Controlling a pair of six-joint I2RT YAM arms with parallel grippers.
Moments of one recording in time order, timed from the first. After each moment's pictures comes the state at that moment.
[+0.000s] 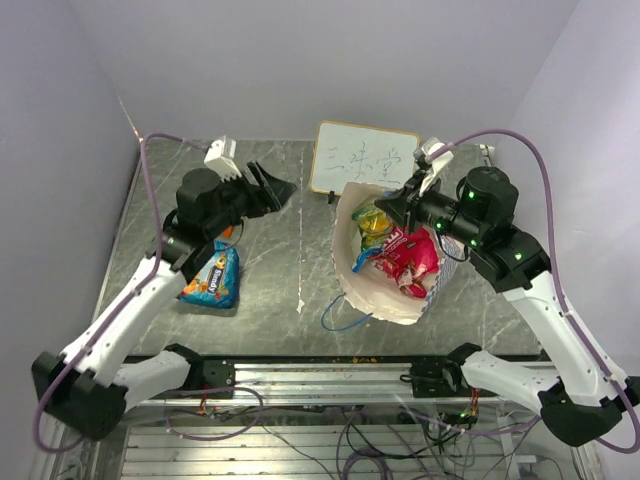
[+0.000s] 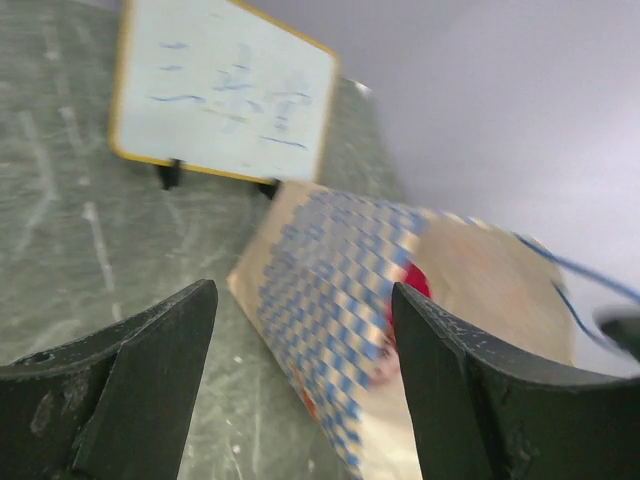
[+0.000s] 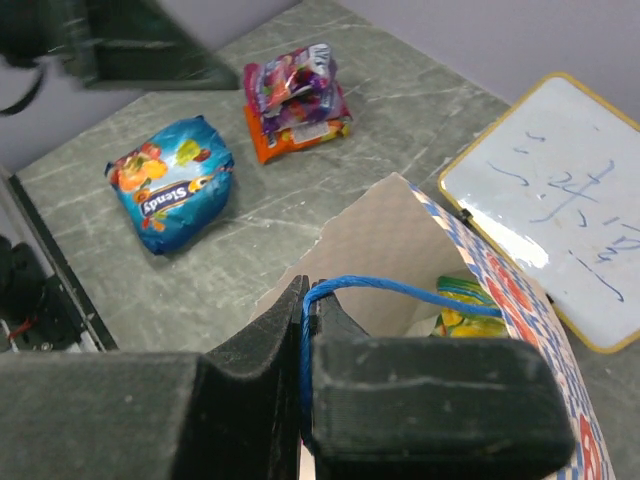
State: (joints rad) left arm -0.42 1.14 1.04 -0.10 0.13 -0.71; right arm 0.55 1.01 1.28 -0.48 -0.34 -0.02
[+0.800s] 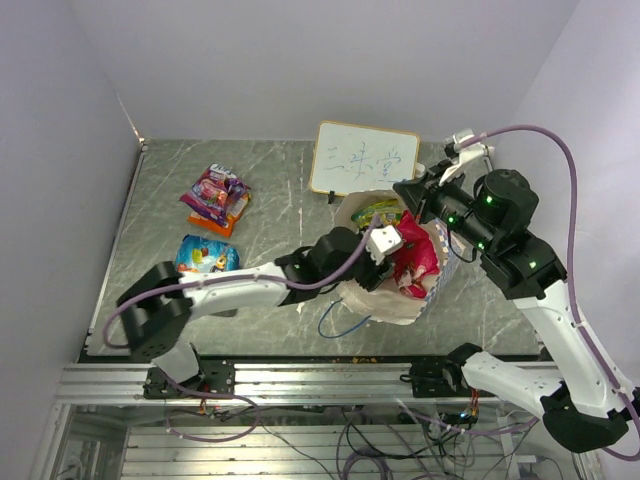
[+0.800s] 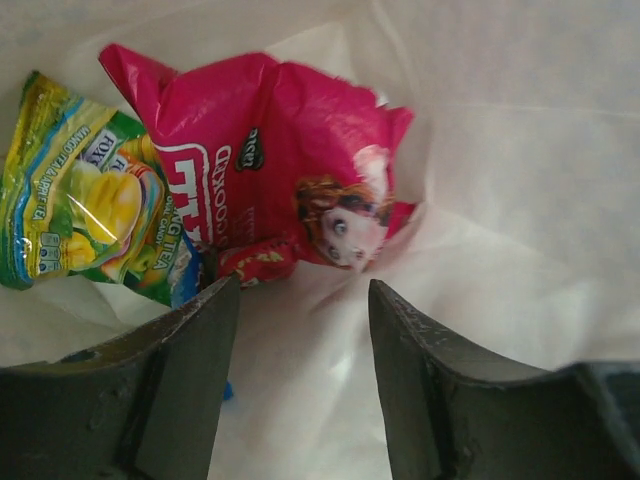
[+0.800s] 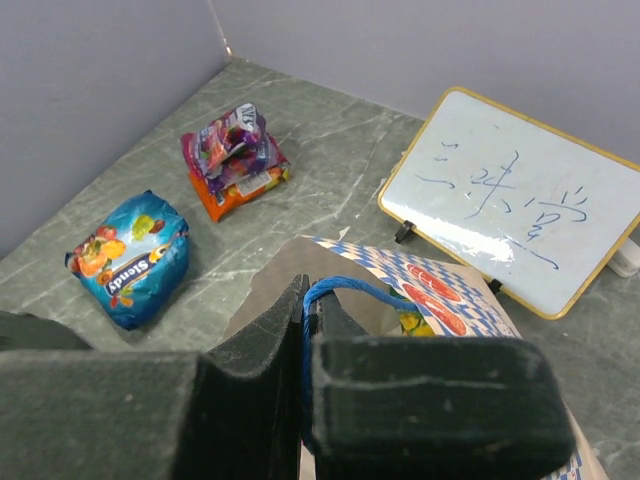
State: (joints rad) left arm -1.11 1.53 1.04 0.23 0.02 0.01; right arm 0.55 0.96 1.31 -0.46 -0.09 0.11
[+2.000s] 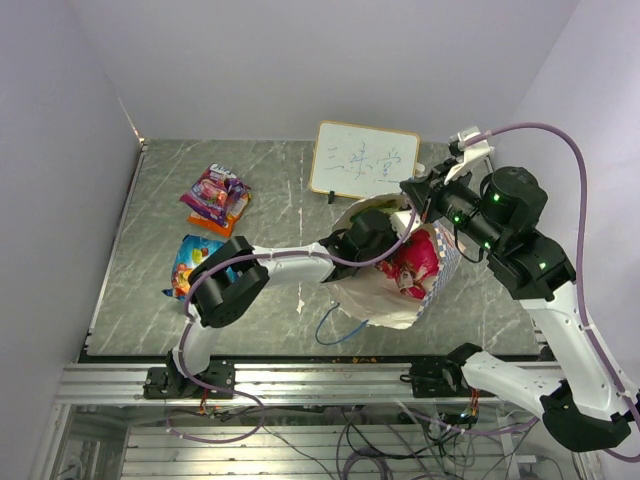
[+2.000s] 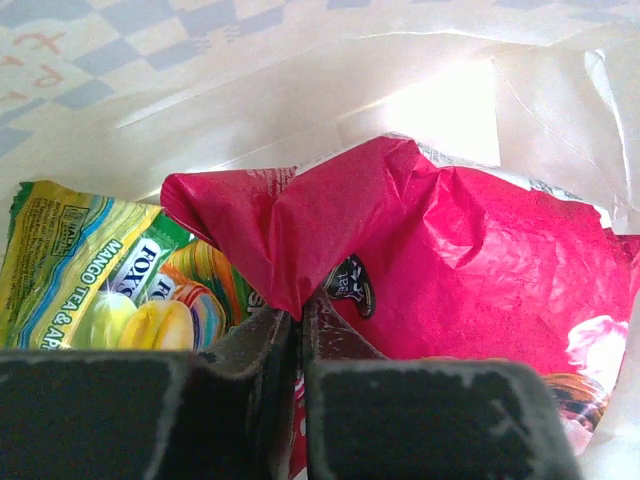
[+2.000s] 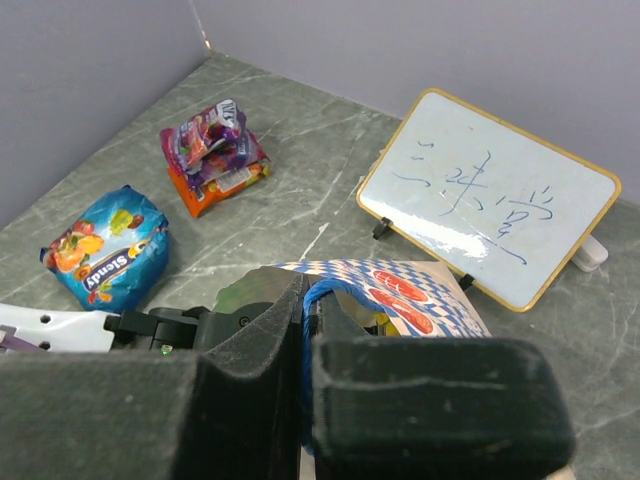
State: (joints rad) left arm -1.04 2.03 1.38 0.36 -0.04 0.11; right arm 0.55 0.97 1.38 -0.54 -0.06 0.07
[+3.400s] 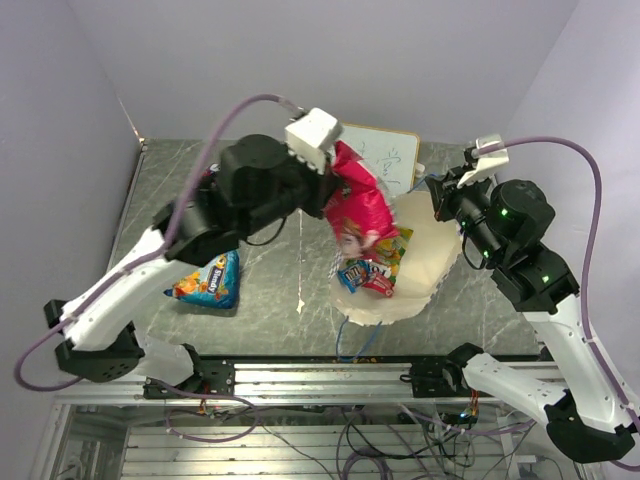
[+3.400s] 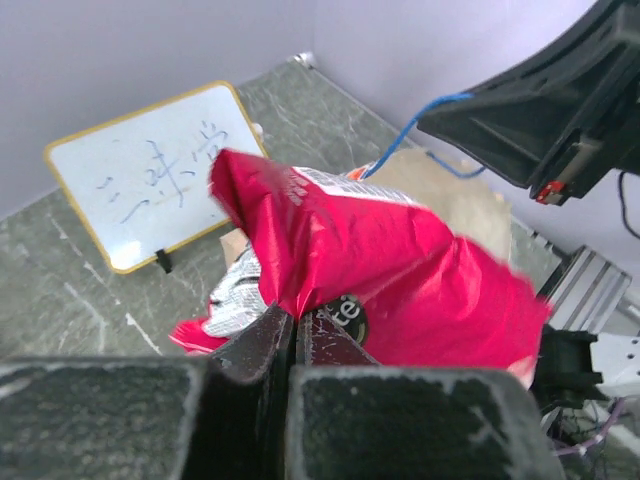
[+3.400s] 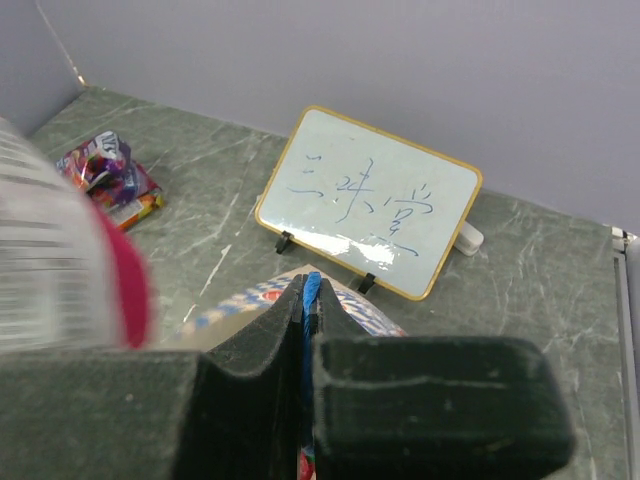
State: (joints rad) left arm -1.04 1.41 1.87 -0.66 -0.21 -0.14; right arm 0.55 0.89 1.30 -0.47 0.19 -0.01
